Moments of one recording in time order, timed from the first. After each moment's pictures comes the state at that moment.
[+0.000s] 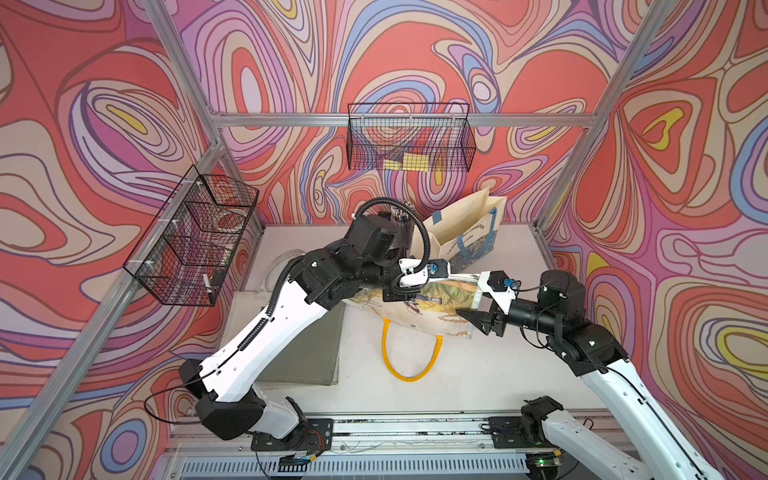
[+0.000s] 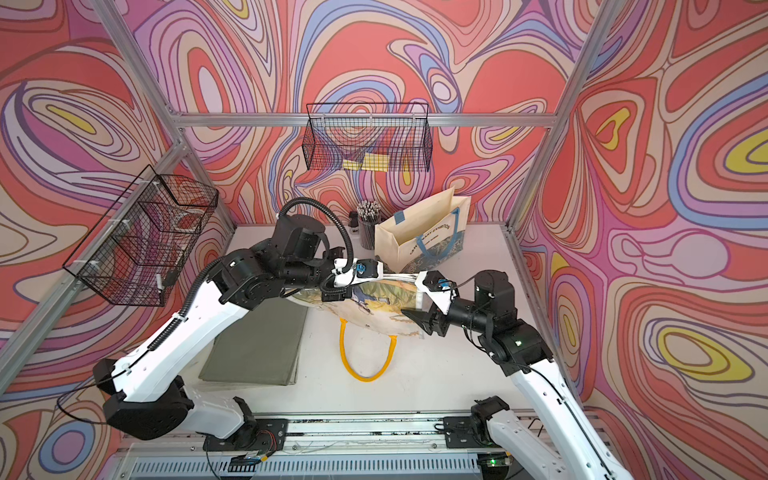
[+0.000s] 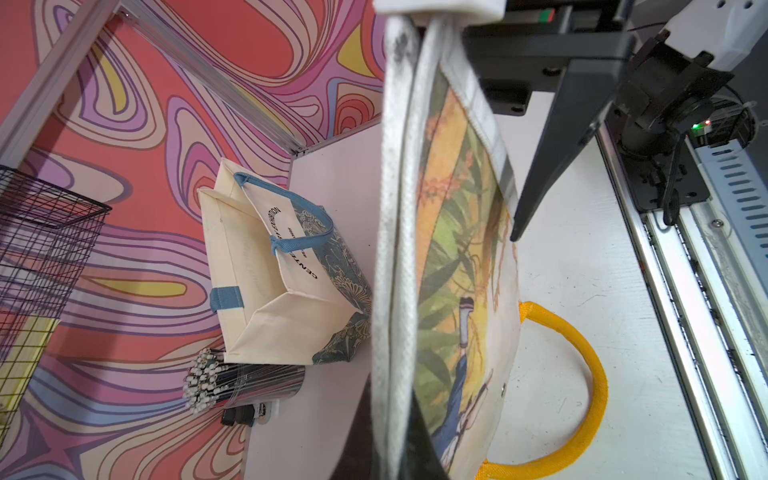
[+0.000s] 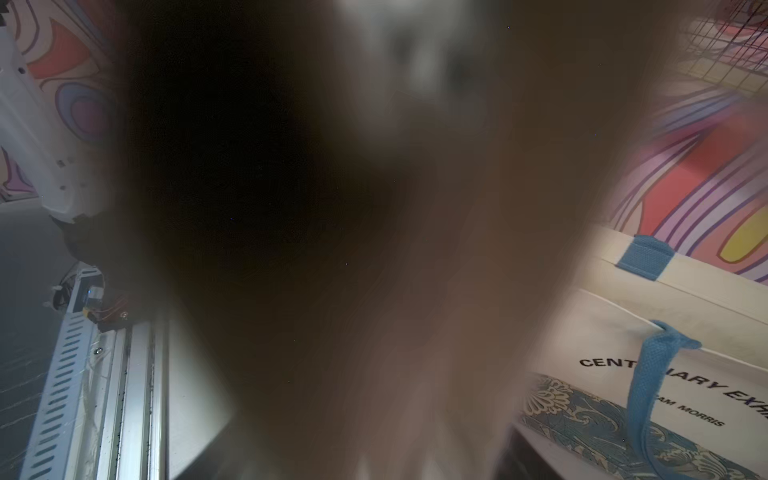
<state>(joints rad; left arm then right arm) -0.81 1.44 1.80 -0.96 0.29 0.79 0.33 0.81 0.92 -0.49 -0.67 -0.39</state>
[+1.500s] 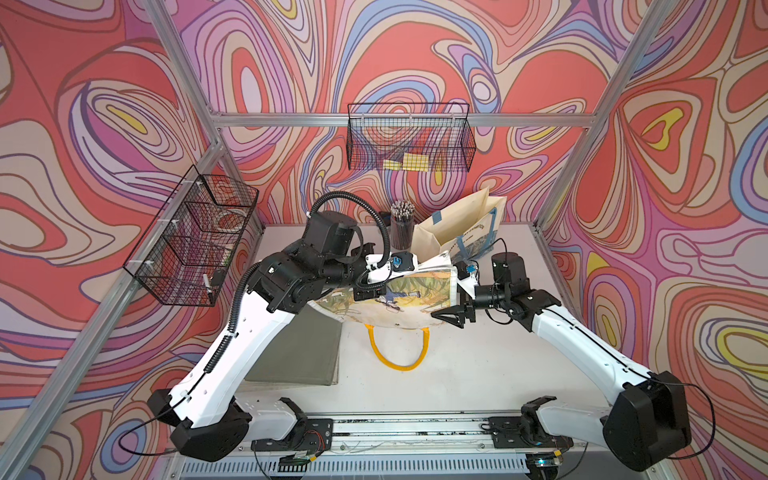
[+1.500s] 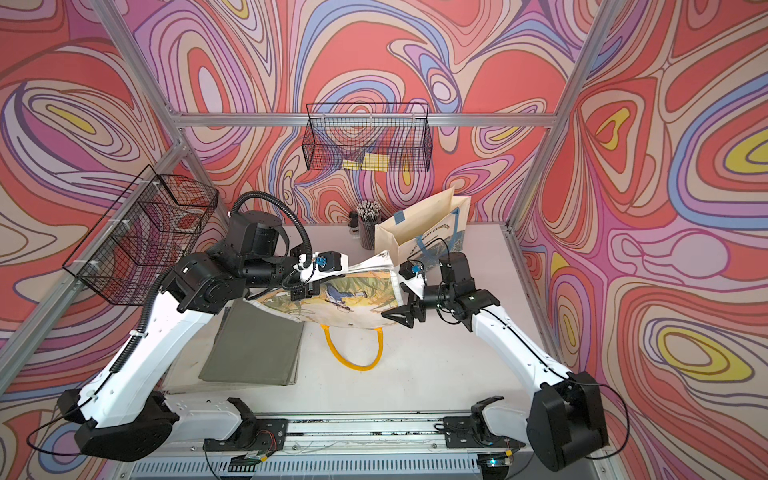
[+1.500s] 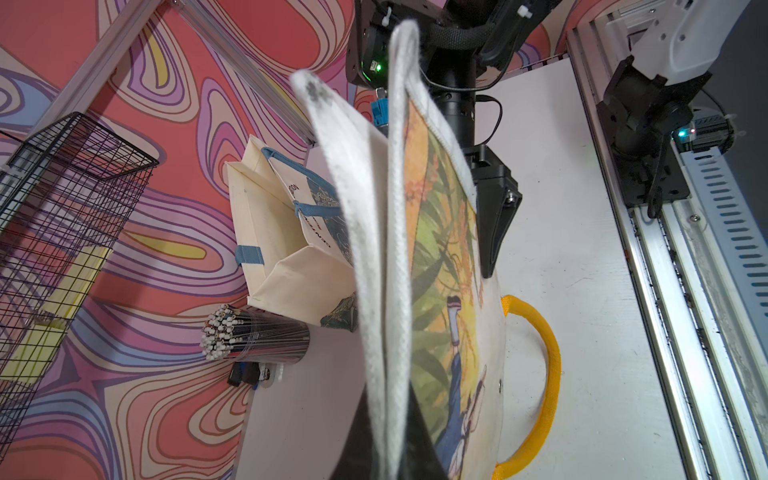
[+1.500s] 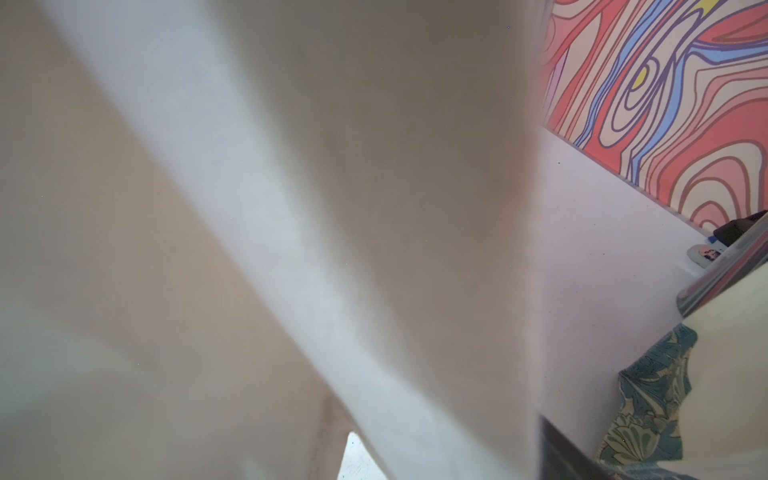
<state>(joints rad) -0.66 1.33 1.77 -1.03 0.40 0.82 0.32 1.25 0.91 -0.28 -1.01 -0.47</state>
